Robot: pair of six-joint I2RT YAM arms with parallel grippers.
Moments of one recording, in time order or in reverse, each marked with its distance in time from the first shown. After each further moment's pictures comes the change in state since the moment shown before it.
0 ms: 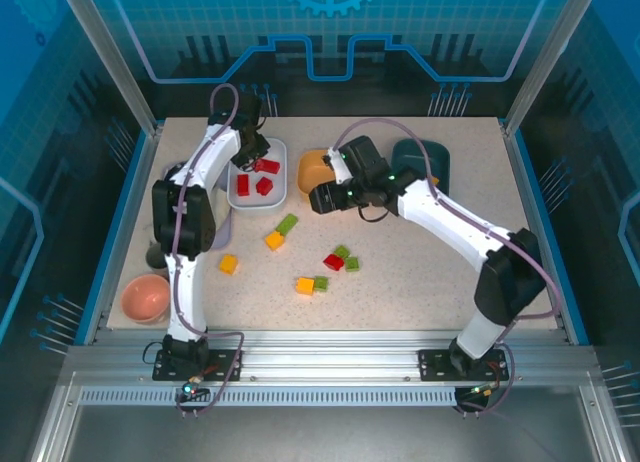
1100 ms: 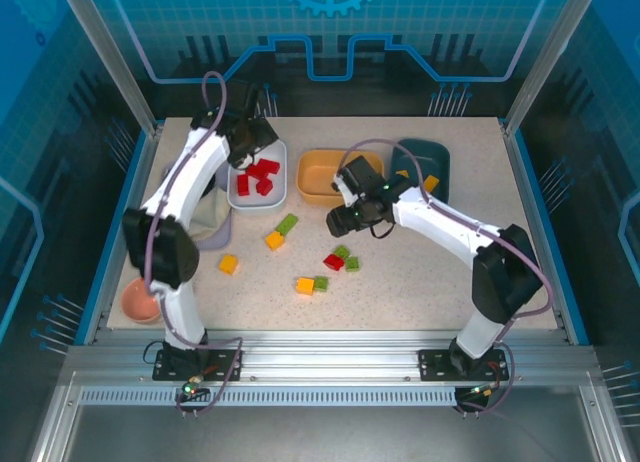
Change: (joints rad) left arm -0.115 -0.446 -0.240 -0.009 0.032 0.039; right arm 0.055 -0.030 -0.146 -0.135 0.164 -0.113
